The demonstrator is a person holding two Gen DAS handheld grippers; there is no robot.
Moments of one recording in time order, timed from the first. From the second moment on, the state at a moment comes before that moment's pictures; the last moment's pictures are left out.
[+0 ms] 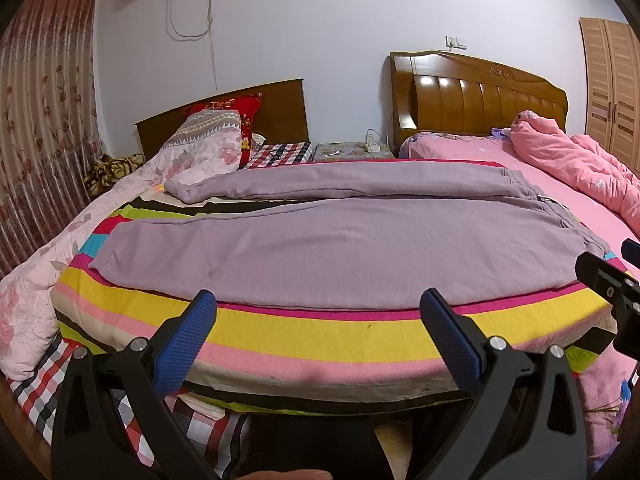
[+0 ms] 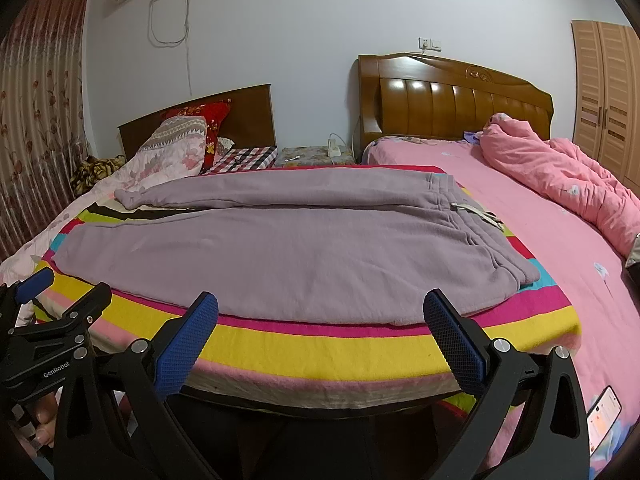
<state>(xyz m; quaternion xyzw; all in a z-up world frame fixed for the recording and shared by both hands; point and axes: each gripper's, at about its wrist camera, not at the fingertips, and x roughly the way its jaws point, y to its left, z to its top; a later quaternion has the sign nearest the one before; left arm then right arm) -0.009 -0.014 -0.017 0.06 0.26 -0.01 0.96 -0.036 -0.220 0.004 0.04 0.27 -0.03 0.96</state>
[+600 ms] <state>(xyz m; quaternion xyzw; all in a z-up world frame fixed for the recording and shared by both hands) -0.008 -0.015 -0.021 0.06 0.27 -0.02 0.96 -0.036 -0.218 0.000 0.04 0.27 -0.03 0.96</state>
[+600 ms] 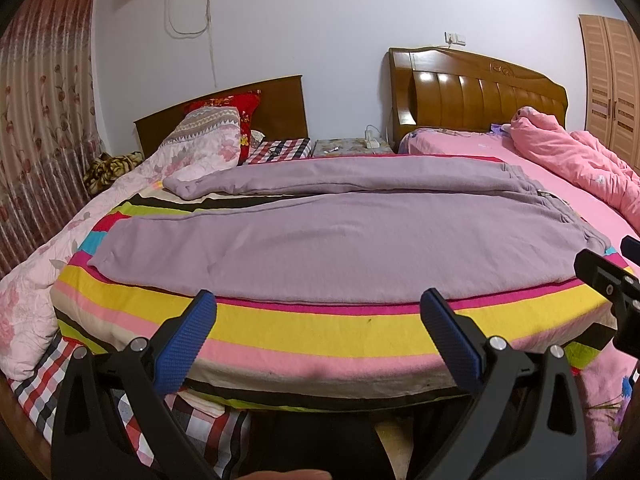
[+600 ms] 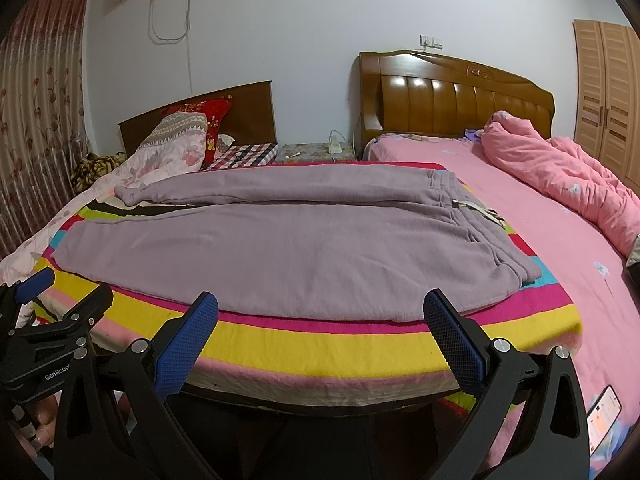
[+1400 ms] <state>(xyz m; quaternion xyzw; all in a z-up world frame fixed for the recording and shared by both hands) 0.003 -0.018 -0.032 0.08 0.28 -0.01 0.96 -0.026 -0.220 -0.017 0.04 0.30 -0.03 0.95</state>
